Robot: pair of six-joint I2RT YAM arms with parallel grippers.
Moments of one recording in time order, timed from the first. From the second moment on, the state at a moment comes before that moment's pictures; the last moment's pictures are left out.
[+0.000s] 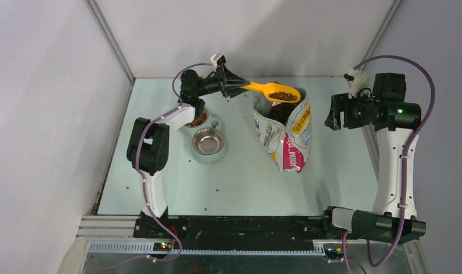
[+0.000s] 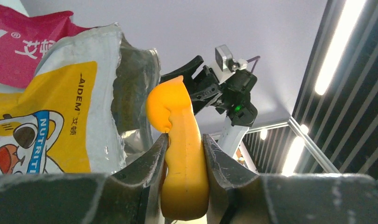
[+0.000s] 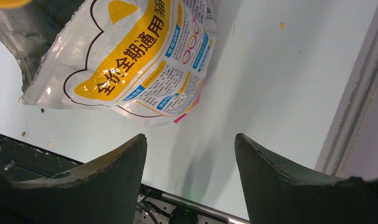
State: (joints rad) left arm -0.34 2.00 1.45 0.92 1.05 -1.84; right arm -0.16 1.25 1.63 -1.24 -0.39 -0.22
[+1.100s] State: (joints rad) left arm 0.32 1.38 0.79 0.61 1.08 -1.51; right arm -0.14 1.37 1.64 -1.08 -0.54 -0.24
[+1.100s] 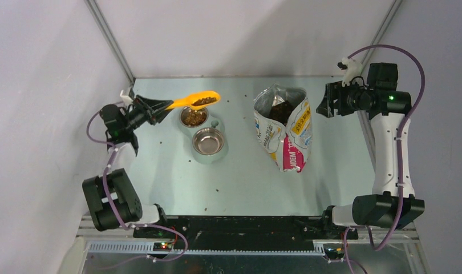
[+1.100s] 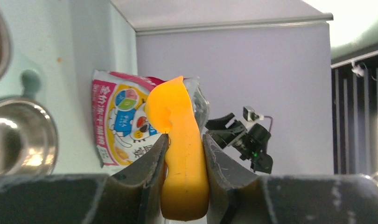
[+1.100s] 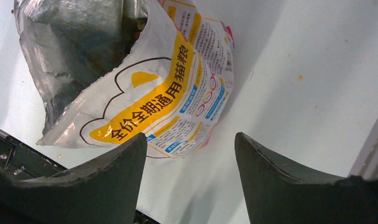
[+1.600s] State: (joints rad) left arm 0.48 1.21 0.68 0.13 1.05 -1.04; right arm -0.14 1.35 1.63 -1.02 -0.59 -0.18
